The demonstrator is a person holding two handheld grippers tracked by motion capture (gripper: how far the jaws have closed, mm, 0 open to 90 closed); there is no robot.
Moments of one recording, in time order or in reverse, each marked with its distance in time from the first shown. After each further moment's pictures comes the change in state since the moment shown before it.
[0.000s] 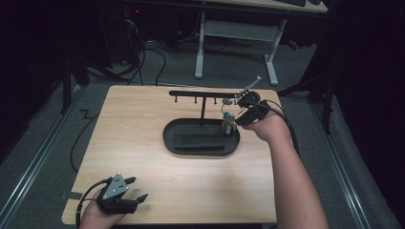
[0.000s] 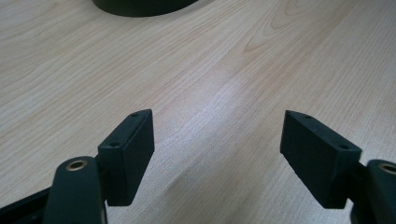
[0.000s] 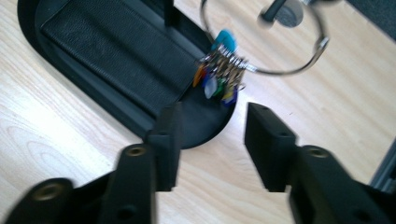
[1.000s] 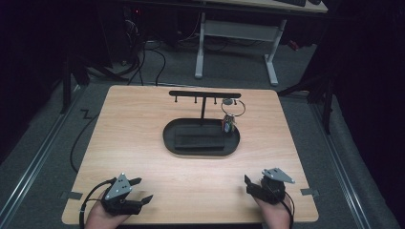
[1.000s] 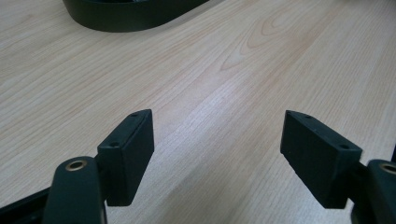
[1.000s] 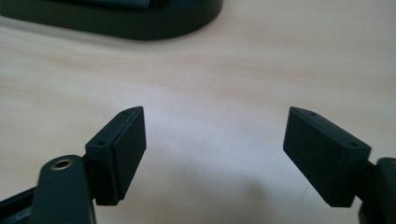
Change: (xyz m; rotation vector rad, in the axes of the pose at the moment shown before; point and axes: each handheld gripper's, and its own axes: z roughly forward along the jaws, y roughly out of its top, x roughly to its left) left arm -0.008 0.007 0.004 -0.047 -0.059 -0.026; right arm 0.079 -0.230 0.076 -0.425 -0.111 0.415
